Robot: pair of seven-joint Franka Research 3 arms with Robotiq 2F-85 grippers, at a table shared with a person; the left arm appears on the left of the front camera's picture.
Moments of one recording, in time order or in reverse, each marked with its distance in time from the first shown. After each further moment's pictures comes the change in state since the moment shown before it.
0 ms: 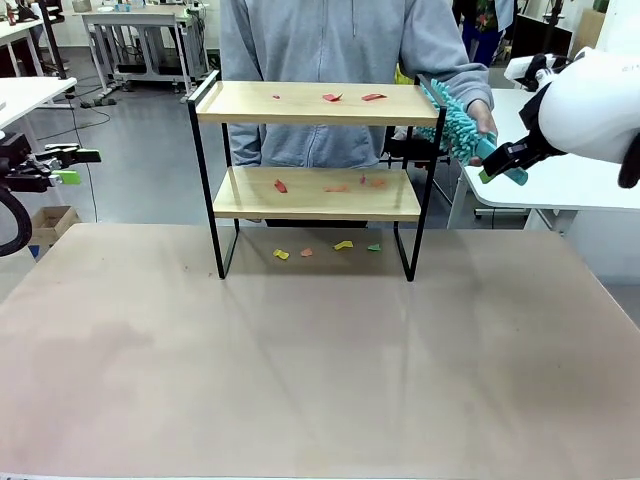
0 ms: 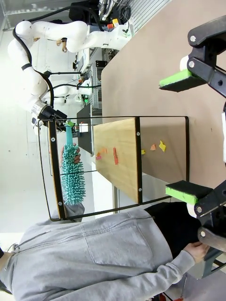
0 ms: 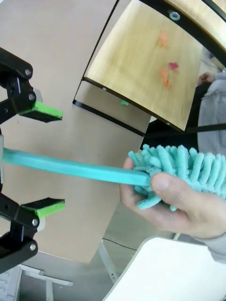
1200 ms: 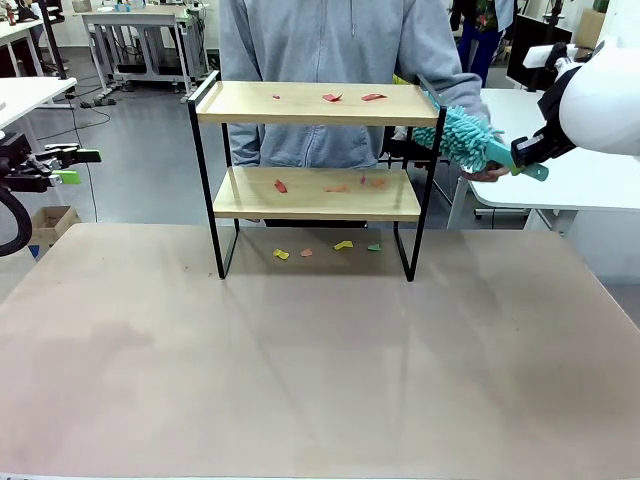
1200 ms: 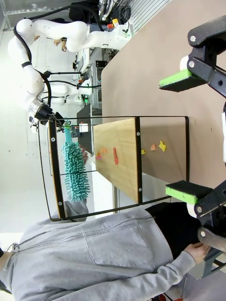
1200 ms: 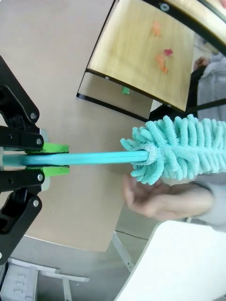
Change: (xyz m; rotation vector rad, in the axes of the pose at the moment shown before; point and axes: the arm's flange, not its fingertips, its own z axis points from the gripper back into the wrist) left arm 0.000 0.000 0.000 0.000 0.000 0.000; right arm -0.001 -0.010 0.023 -0.063 0.025 -0.077
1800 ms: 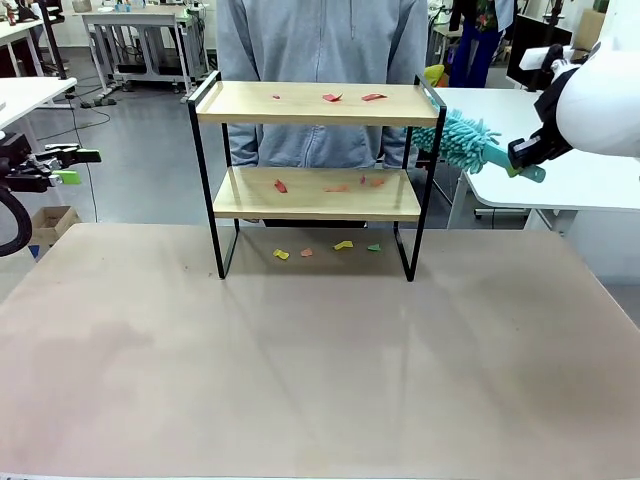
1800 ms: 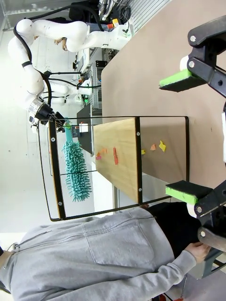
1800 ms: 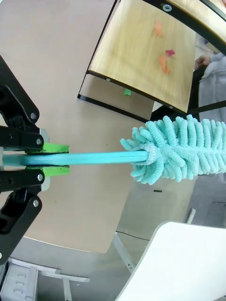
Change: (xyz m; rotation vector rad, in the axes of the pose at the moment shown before) left arm 0.000 0.000 0.000 0.000 0.000 0.000; right arm 0.000 0.006 -0.002 0.008 0.009 0.010
